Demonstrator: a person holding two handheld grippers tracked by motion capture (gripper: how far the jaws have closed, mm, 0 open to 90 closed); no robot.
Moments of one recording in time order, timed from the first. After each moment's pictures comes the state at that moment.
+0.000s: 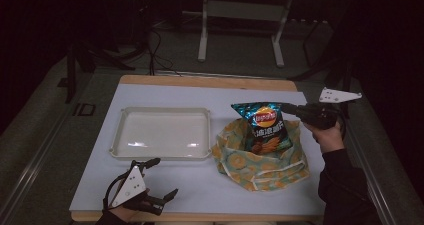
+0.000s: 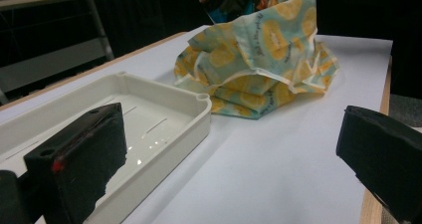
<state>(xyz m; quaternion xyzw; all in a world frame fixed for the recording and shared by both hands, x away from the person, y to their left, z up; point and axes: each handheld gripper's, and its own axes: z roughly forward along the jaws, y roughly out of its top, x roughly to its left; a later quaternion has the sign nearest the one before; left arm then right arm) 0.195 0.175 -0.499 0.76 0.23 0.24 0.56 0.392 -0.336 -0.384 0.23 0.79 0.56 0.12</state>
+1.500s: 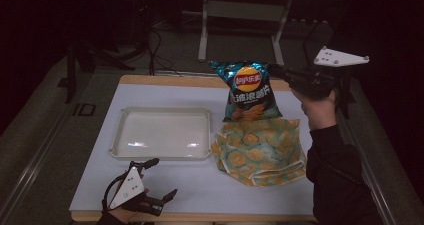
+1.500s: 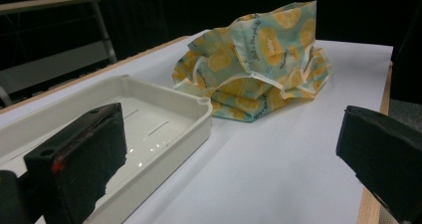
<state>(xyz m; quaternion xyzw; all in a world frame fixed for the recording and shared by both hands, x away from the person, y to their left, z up) 0.191 0.176 -0.496 0.75 0.23 0.24 0.57 0.379 -0.258 -0.267 0.21 0.75 0.60 0.20</state>
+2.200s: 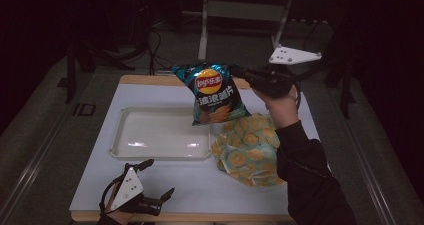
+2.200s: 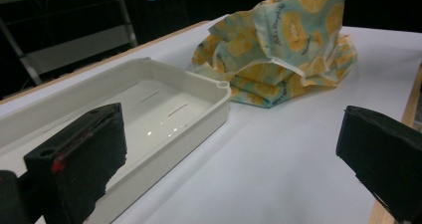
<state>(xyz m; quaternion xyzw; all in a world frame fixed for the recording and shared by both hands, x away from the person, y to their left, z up) 0.185 0.180 -0.496 0.76 0.27 0.26 0.54 0.380 -0.171 -0.272 0.17 0.76 0.61 0.17</state>
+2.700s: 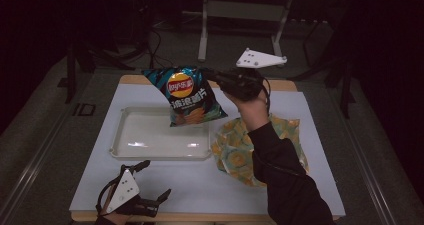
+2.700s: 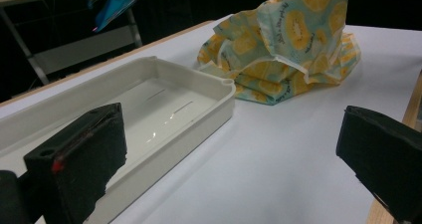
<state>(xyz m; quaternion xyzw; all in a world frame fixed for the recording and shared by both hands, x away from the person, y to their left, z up) 0.180 0.187 -0.495 0.76 0.27 0.27 0.53 0.378 -0.109 -0.286 0.17 0.75 0.62 0.15</state>
